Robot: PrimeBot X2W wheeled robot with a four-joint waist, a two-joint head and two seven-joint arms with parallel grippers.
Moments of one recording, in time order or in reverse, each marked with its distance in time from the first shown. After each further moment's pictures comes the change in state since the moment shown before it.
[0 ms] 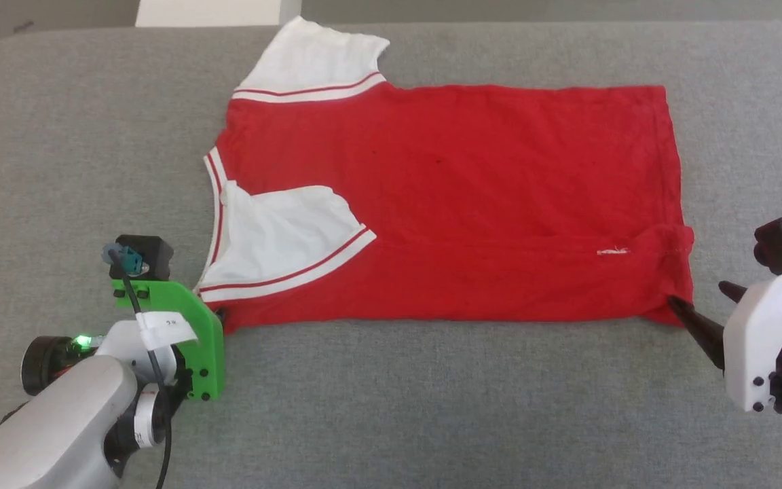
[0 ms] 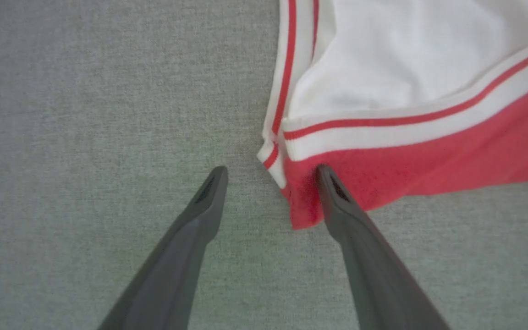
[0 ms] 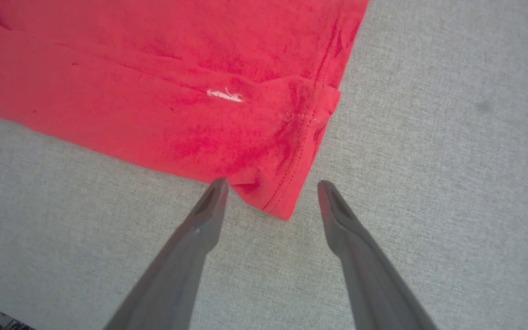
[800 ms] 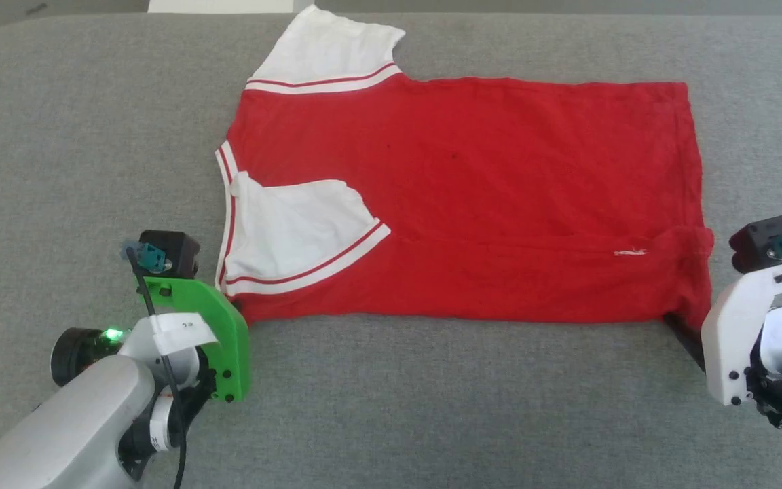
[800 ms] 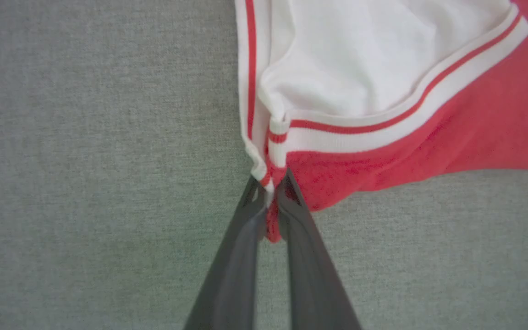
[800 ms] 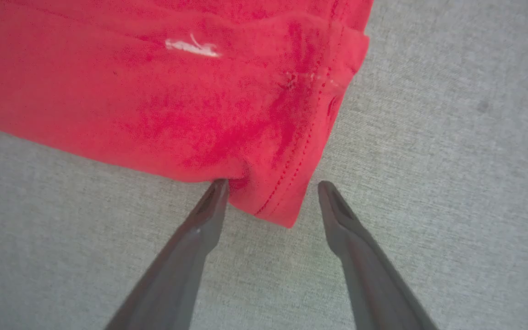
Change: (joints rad) left arm 0.000 -0.023 -0.001 -0.063 -0.033 -0.034 -0.014; right arm -0.045 0.050 0.005 0.152 -0.091 0.000 0.024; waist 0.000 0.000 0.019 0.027
